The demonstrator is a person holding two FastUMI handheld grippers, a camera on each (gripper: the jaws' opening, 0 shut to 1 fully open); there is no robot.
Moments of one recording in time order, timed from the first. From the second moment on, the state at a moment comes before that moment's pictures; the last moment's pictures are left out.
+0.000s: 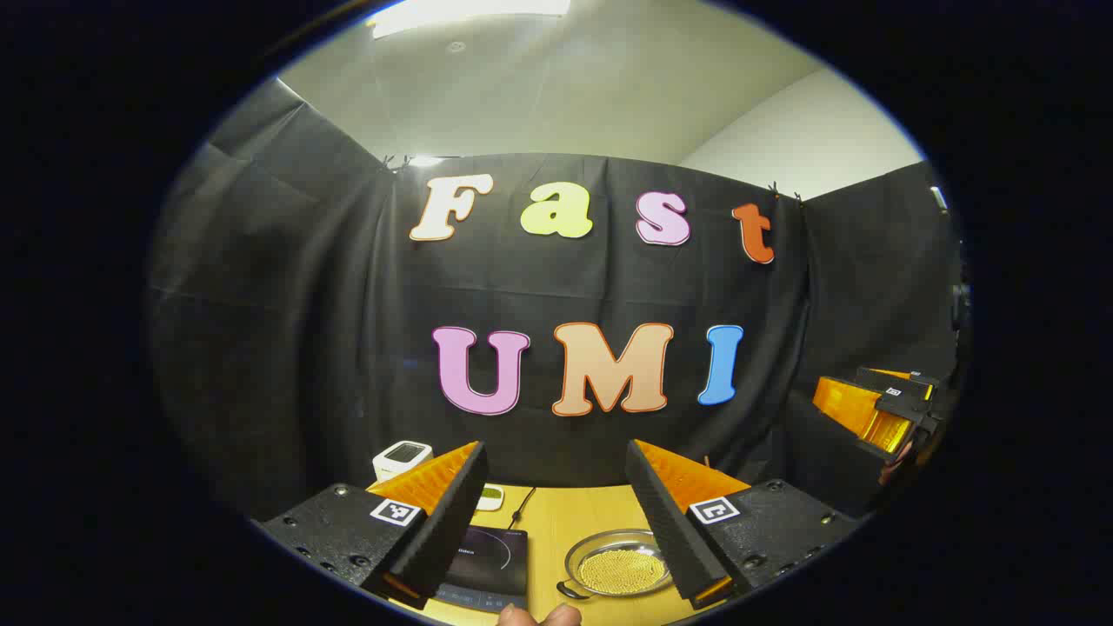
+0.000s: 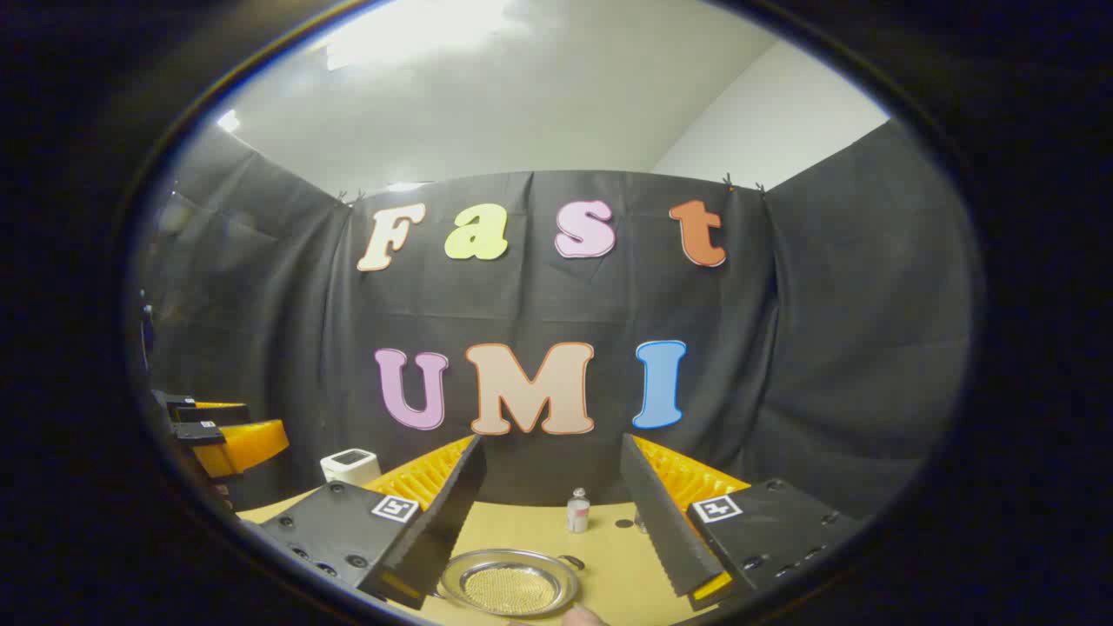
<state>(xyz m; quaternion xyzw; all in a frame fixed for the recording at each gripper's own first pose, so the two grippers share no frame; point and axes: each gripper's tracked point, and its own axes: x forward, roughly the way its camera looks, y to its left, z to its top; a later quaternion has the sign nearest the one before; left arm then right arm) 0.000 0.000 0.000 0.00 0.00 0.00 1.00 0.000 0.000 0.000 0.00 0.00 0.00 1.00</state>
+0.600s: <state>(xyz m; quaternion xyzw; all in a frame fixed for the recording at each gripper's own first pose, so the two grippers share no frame) -0.013 -0.011 -0.002 0.01 0.00 0.02 1.00 -0.008 -0.016 0.002 0.00 0.00 0.01 1.00</state>
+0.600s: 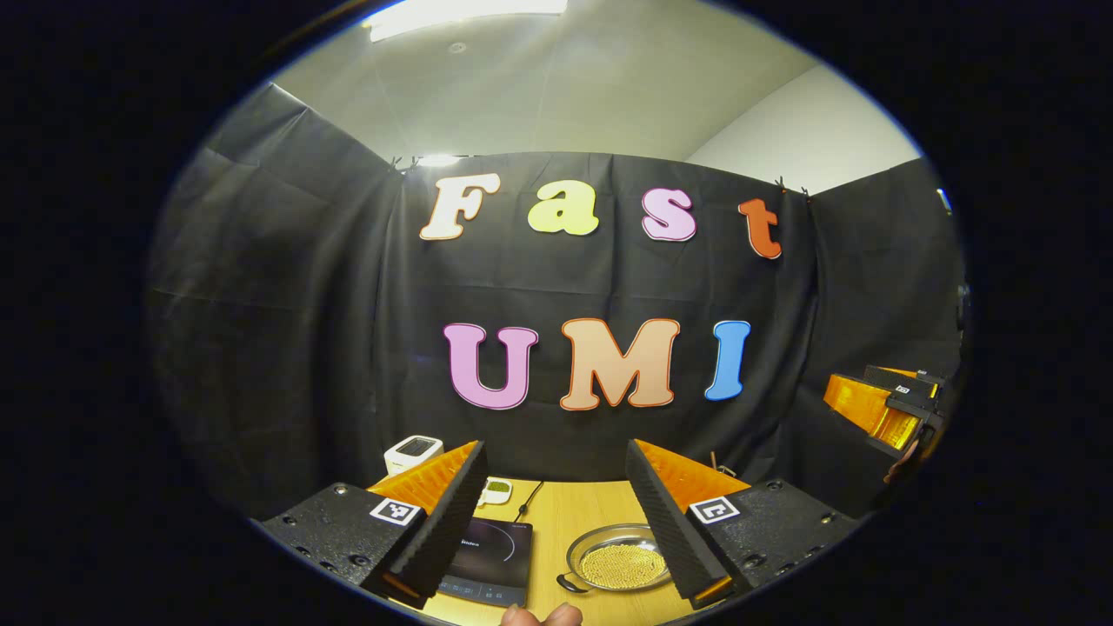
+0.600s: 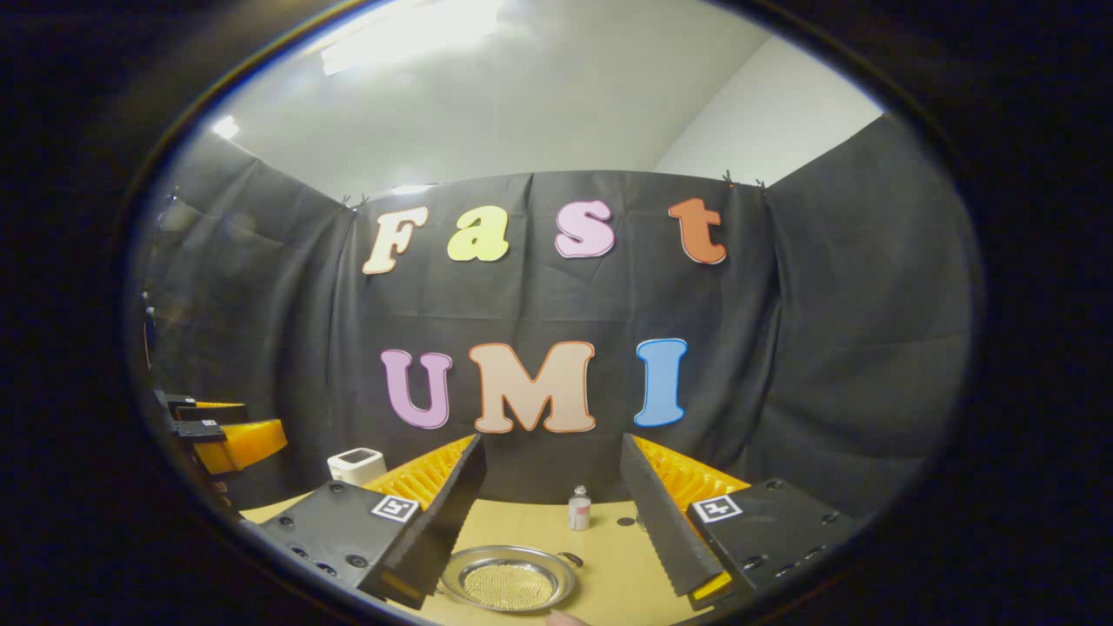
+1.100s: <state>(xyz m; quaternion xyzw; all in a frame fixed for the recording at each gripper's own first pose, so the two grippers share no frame) -0.030 -0.023 -0.002 0.01 0.01 0.04 1.00 -0.016 -0.024 -0.003 0.00 0.00 0.03 1.00</state>
